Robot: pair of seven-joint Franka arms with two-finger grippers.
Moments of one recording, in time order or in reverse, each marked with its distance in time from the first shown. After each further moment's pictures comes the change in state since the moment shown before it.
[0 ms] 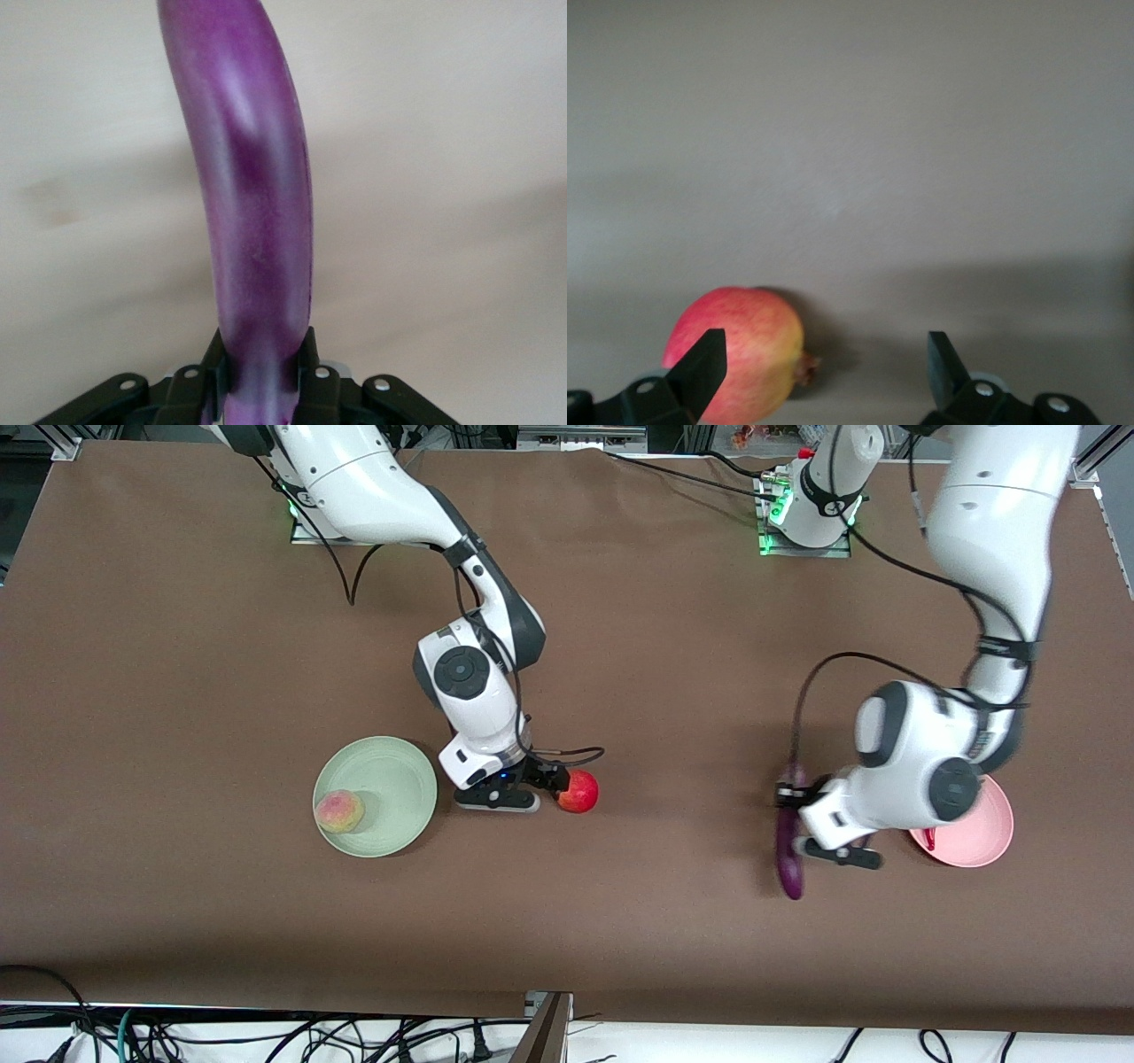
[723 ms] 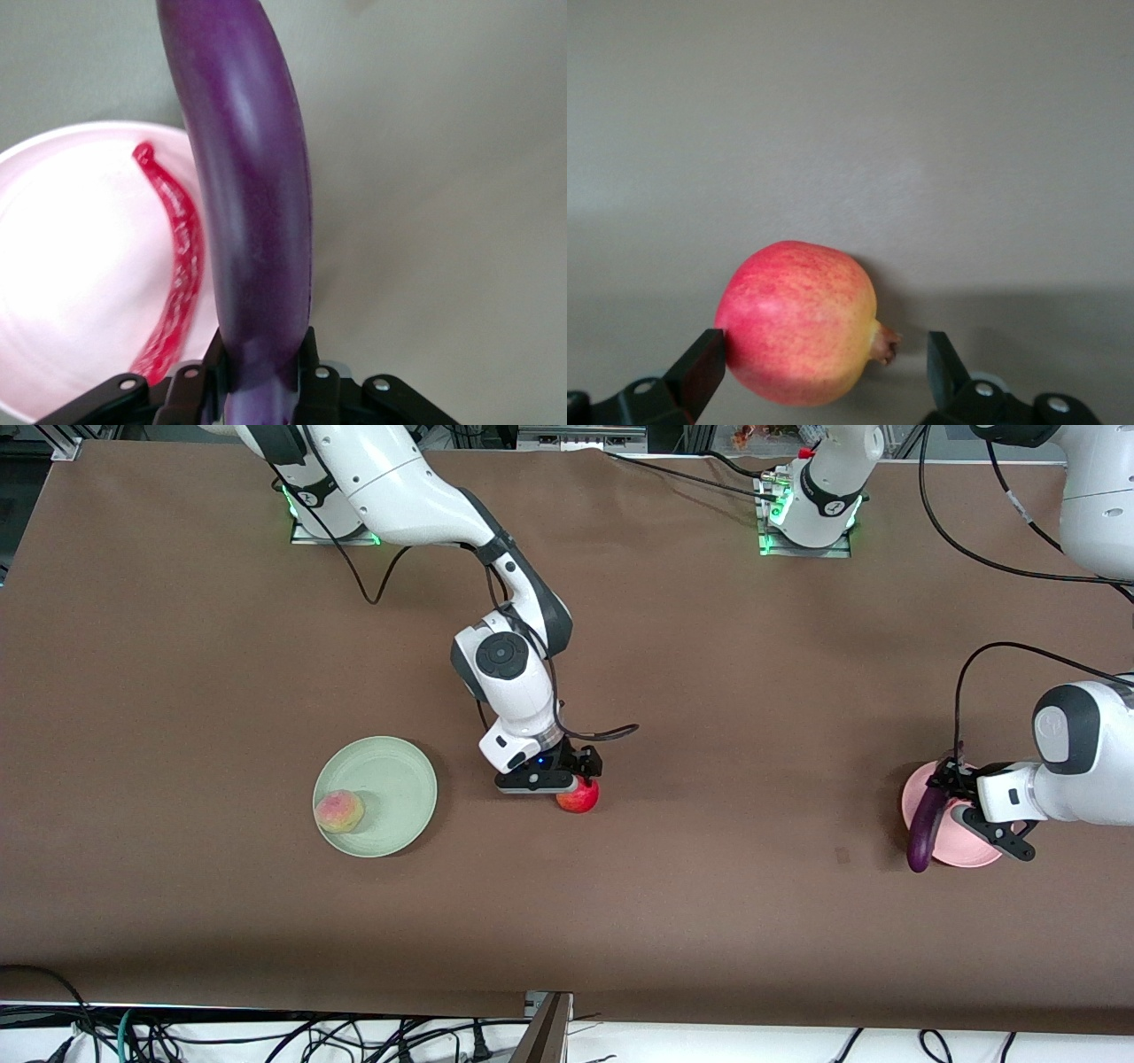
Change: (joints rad) left arm 0.290 0.011 0.012 -0.009 0.196 -0.060 0.583; right arm 0.071 0.064 0.000 0.009 0.000 0.112 0.011
